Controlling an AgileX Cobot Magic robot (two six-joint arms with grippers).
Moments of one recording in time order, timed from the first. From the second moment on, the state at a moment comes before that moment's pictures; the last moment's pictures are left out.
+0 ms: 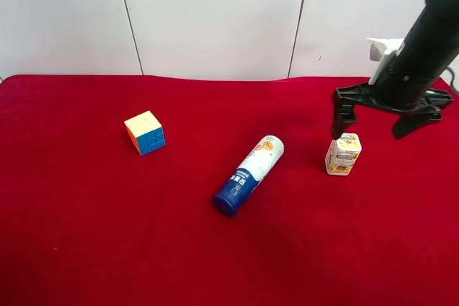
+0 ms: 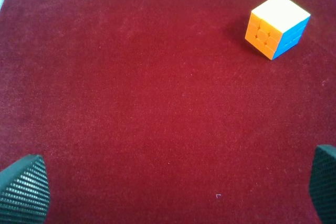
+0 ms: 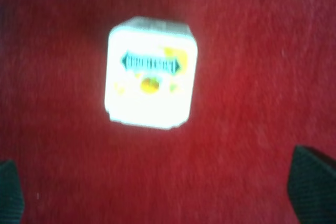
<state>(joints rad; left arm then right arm) 0.01 -0.01 -0.51 -0.02 1.07 0.02 0.16 1.63 -1.07 0.05 0.91 0.09</state>
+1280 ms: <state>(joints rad) 0.01 -0.01 -0.51 -0.02 1.07 0.02 0.16 1.83 -1.07 0.05 0.73 0.13</state>
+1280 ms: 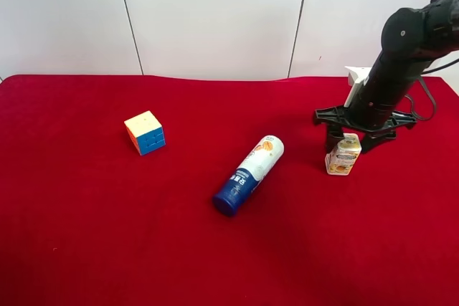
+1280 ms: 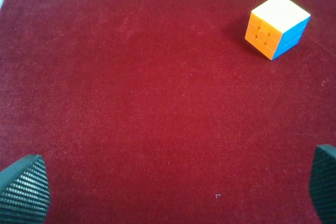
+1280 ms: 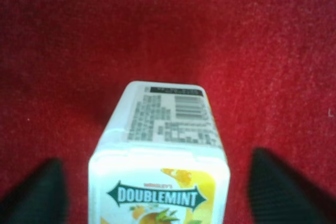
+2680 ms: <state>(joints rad) 0.01 -0.01 -0.51 -0.02 1.07 0.02 0.24 1.46 -1.17 0.19 0.94 -0.21</state>
